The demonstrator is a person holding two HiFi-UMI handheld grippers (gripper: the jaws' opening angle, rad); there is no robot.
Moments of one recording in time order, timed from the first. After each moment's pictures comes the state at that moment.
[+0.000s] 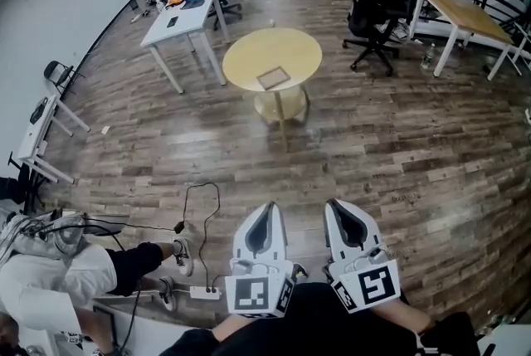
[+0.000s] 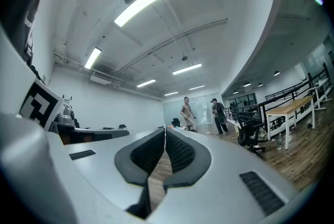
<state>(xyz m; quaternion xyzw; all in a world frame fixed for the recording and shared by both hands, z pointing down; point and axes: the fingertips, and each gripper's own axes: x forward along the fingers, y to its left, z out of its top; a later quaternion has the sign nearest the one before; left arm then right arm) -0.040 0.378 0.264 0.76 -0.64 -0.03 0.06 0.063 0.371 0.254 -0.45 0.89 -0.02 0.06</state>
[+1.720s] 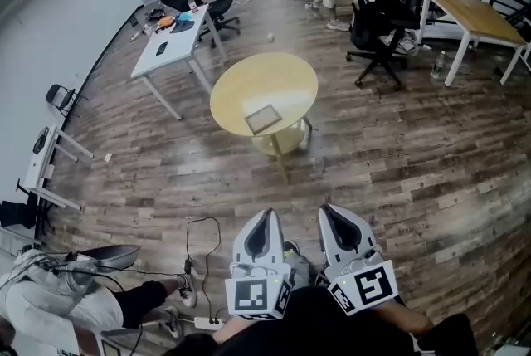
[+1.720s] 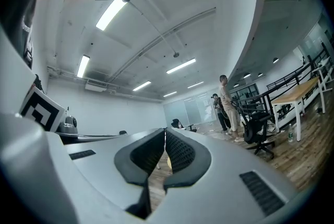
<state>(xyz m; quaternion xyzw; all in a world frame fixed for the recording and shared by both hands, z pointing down) 0.021 0.103 0.282 0.76 -0.65 0.01 0.05 0.121 0.095 0.267 -0.43 0.90 -0.06 0.09</state>
